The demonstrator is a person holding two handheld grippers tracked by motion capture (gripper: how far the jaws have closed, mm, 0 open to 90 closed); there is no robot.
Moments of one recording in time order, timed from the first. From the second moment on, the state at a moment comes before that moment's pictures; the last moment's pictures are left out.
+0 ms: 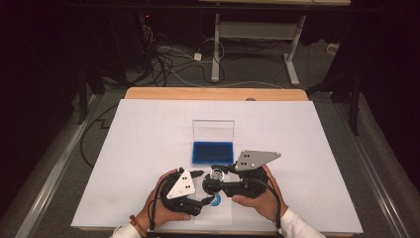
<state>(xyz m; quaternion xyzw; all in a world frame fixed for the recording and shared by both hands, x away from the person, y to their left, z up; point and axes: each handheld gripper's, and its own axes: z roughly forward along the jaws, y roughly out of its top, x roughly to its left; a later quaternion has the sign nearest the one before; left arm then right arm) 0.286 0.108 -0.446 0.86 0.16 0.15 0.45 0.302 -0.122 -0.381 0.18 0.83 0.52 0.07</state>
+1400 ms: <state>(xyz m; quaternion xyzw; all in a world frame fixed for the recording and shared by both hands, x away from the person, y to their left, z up) 0.285 0.202 -0.456 0.85 0.24 0.22 0.42 0.312 -0.162 -0.366 0.20 0.83 0.50 0.13</state>
